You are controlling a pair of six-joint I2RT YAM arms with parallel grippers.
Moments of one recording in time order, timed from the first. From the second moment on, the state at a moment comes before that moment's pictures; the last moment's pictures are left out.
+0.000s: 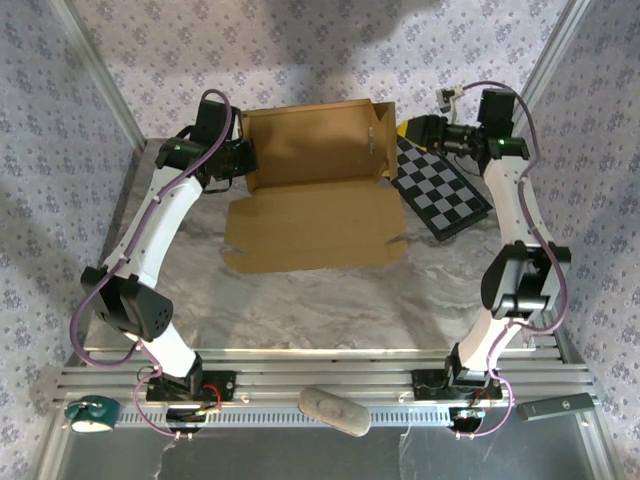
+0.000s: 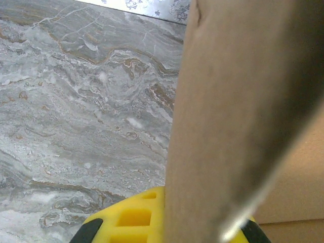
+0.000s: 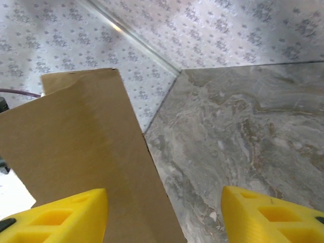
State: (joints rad) left arm -0.36 1.65 1.84 -0.97 -0.04 -0.48; right arm -0.05 1.79 1.77 -0.51 -1.14 0.35
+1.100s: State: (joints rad) left arm -0.36 1.65 1.84 -0.98 -0.07 -0.47; right arm 0.30 1.90 2.11 -0.88 -0.43 0.08
